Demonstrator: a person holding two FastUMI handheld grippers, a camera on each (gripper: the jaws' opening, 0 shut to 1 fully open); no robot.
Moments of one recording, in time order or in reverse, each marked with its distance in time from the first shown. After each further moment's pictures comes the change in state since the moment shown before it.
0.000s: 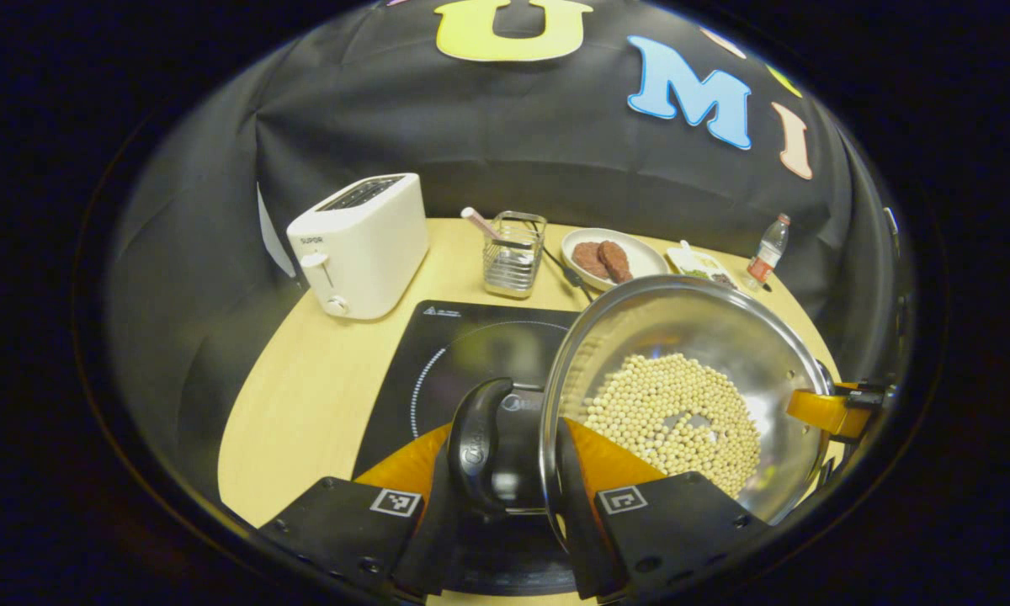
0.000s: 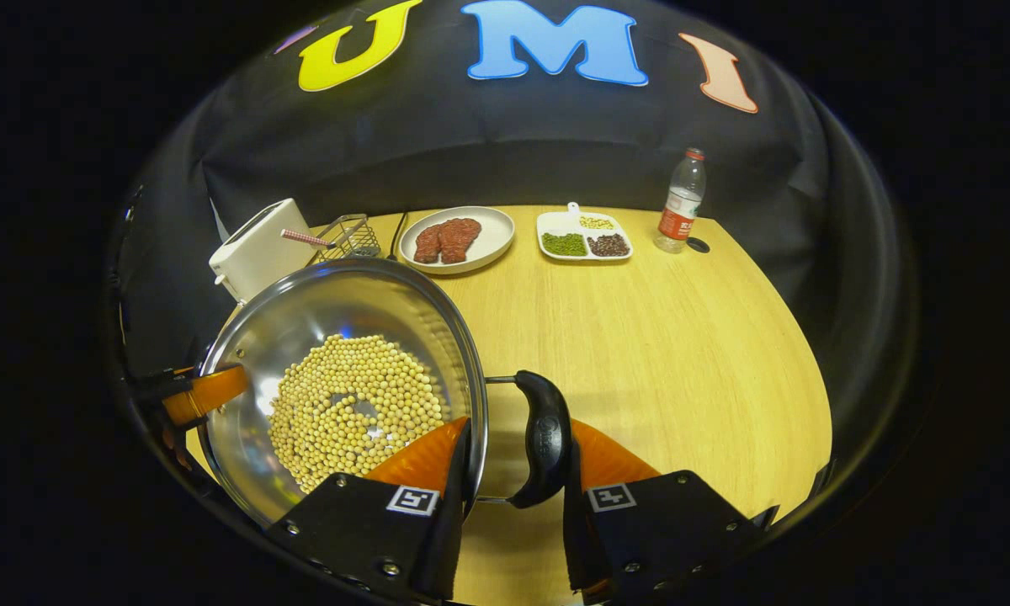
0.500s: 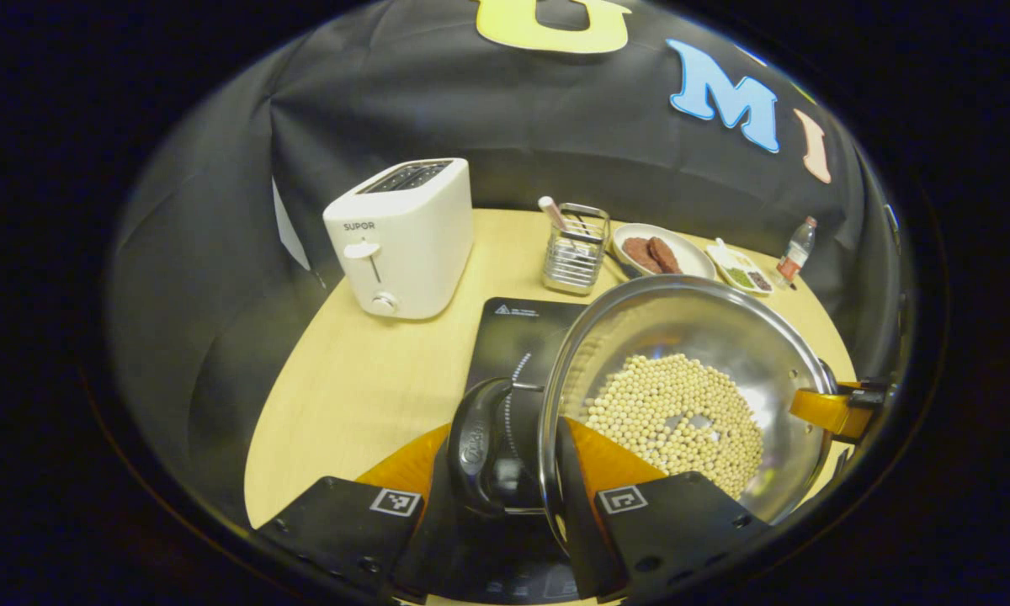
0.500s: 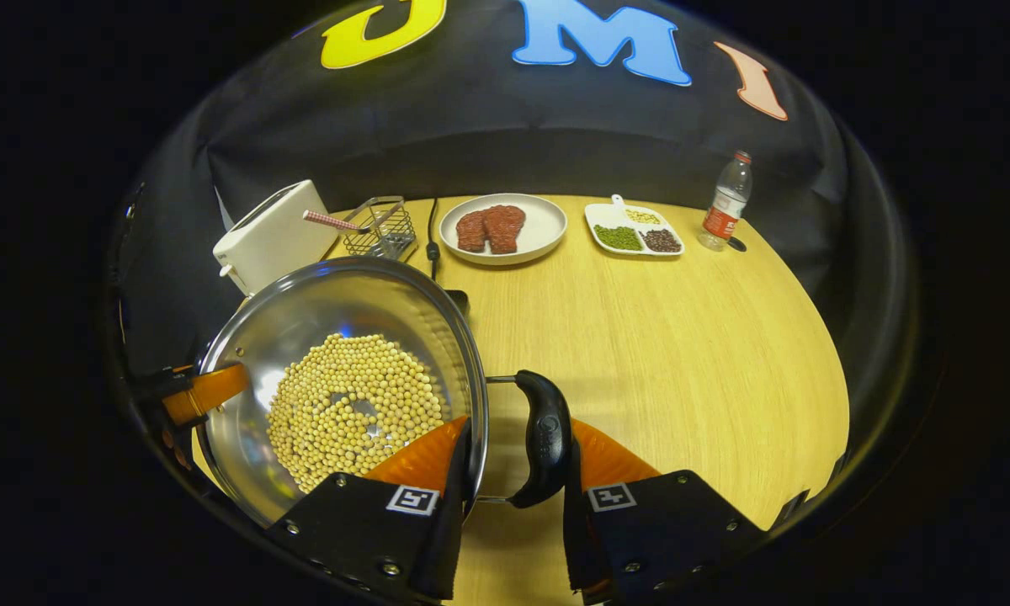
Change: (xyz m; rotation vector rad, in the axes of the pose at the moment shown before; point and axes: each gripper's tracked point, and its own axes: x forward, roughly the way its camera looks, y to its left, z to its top) left arm 0.025 0.084 0.003 0.006 0.020 0.021; right arm 0.028 0.075 0.005 -0.007 0.030 0.012
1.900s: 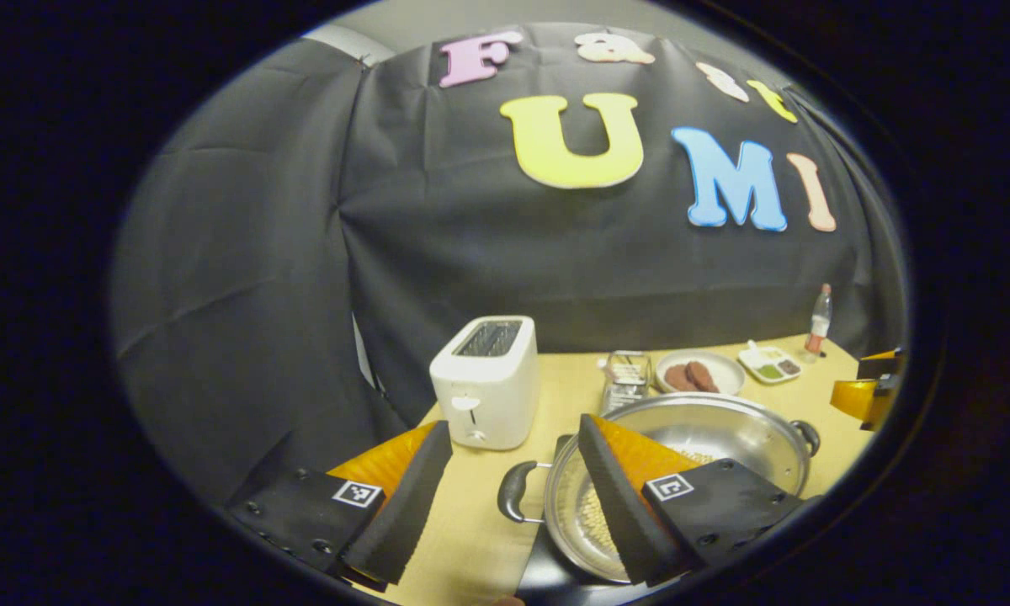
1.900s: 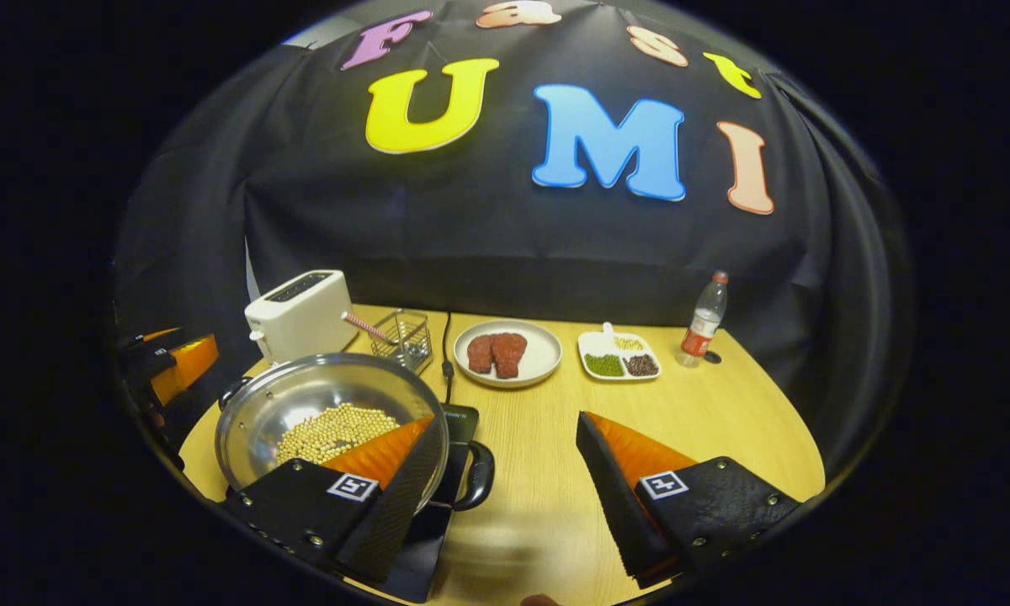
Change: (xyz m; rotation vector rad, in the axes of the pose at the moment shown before) left arm -0.128 0.024 0.109 0.039 -0.564 0.187; right arm -0.090 -0.013 0.091 -0.103 -0.476 -0.024
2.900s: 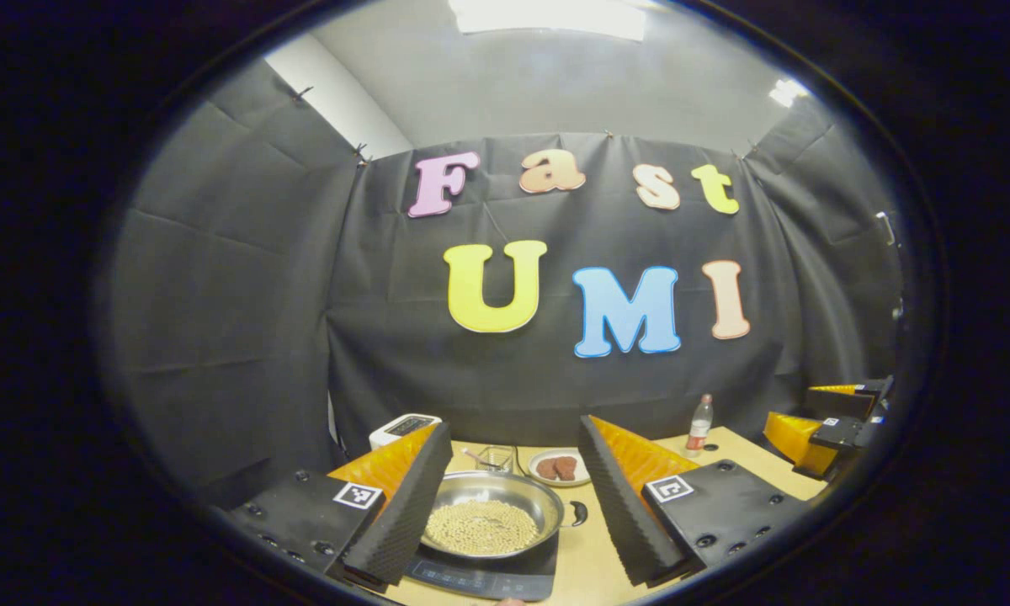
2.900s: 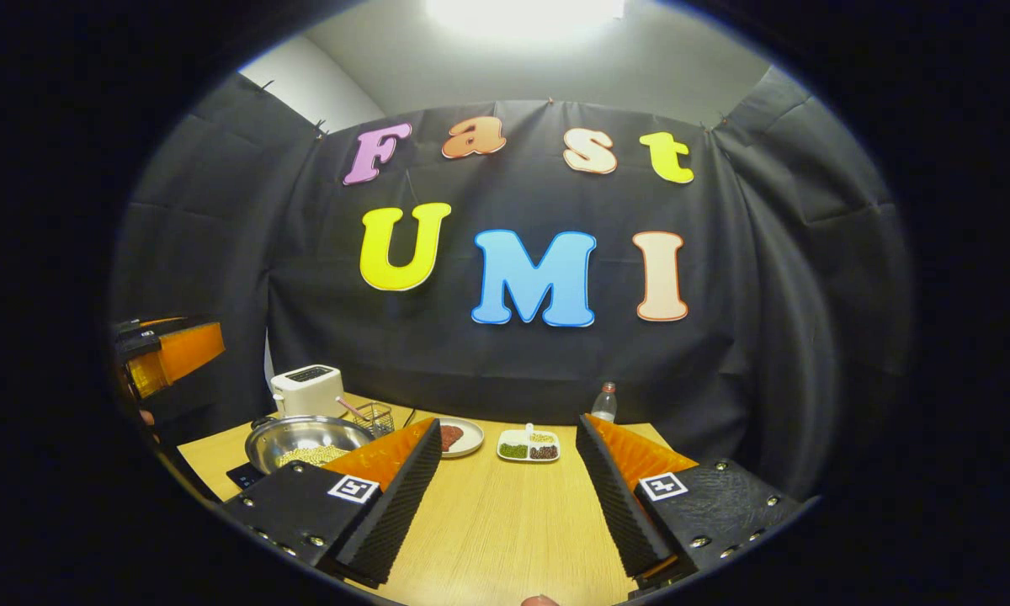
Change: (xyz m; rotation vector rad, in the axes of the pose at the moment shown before) left arm -0.264 -0.174 0.113 -0.094 -0.309 -0.077; right arm -0.190 -0.154 0.068 -0.011 -0.388 0.024
